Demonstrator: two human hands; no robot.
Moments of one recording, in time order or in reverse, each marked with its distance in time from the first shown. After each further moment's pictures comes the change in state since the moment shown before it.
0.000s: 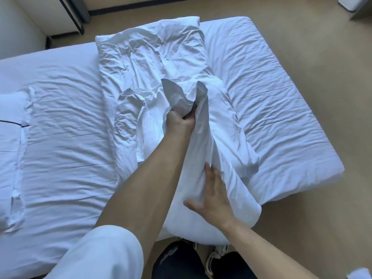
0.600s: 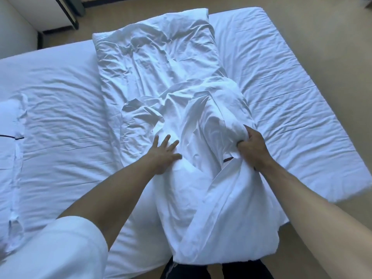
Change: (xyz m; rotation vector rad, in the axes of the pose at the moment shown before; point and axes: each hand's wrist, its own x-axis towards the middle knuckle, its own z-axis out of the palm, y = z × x) left_hand 0.099 0.156 -0.099 -2.741 0.435 -0.055; right_hand 0.209 -0.025 -0.105 0.464 0.248 0.106
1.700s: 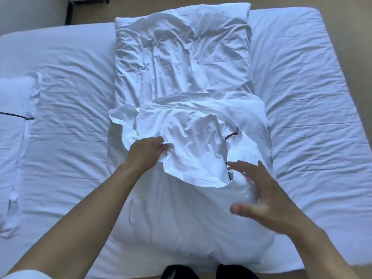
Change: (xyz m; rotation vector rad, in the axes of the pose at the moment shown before) left_hand 0.021 -0.066 -0.034 -0.707 0.445 -0.529; right_hand 0.032 -0.044 -0.038 -0.280 -0.644 -0.276
